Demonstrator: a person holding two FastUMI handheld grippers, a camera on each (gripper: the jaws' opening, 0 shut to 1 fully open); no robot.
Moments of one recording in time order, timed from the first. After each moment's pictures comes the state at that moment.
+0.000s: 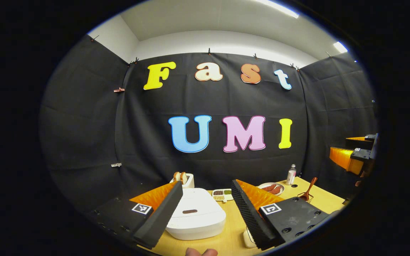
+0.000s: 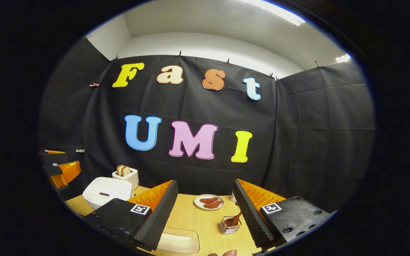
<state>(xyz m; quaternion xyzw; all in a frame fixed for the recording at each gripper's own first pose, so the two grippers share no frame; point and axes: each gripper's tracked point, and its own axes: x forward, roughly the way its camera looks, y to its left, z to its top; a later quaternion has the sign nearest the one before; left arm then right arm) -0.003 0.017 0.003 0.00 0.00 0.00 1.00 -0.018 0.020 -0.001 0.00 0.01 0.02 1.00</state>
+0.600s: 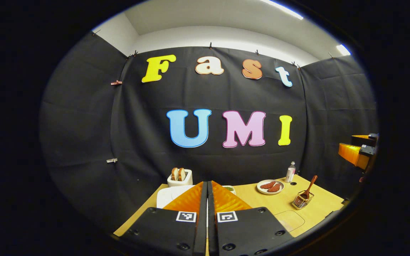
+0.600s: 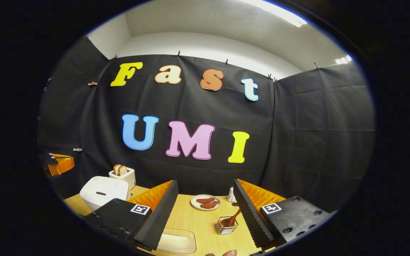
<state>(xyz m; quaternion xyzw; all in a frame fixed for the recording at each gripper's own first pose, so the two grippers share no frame) 0.026 0.030 -0.016 -0.02 0.02 -0.04 1.00 -0.017 0.012 -0.001 0.00 0.01 0.01 1.00</state>
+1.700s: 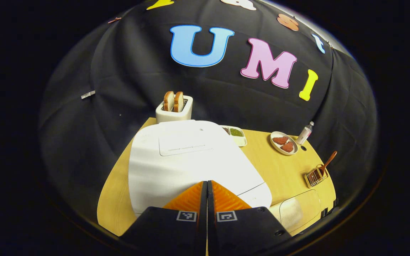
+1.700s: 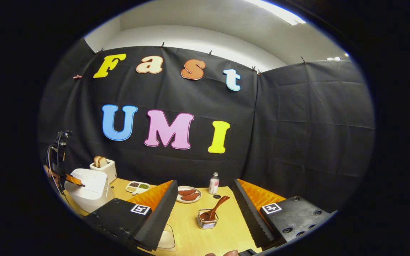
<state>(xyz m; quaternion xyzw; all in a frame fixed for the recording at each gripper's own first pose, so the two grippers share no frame) 0.151 0.071 -0.218 -0.09 0.33 -0.06 0.94 -0.012 -0.063 -0.036 -0.01 0.04 -0.07 1.00</state>
